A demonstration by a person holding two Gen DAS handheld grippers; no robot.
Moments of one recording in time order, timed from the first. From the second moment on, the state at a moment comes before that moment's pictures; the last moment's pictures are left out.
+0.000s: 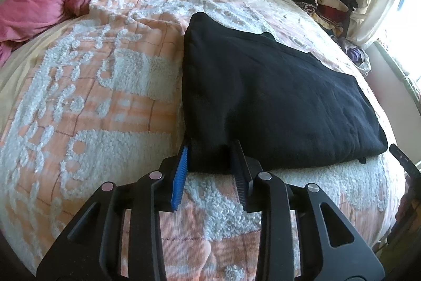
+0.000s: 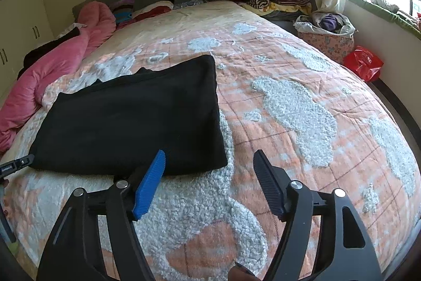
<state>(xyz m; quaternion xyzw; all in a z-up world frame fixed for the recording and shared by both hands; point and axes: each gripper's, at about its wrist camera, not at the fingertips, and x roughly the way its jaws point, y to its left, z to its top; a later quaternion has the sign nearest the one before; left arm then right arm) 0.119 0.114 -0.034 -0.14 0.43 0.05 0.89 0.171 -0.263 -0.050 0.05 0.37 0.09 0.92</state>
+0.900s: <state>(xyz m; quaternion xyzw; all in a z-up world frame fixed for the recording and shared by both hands) 0.098 0.119 -0.015 -0.14 0.39 0.06 0.91 0.138 -0.180 -0.029 -0.03 0.35 0.18 0.92</state>
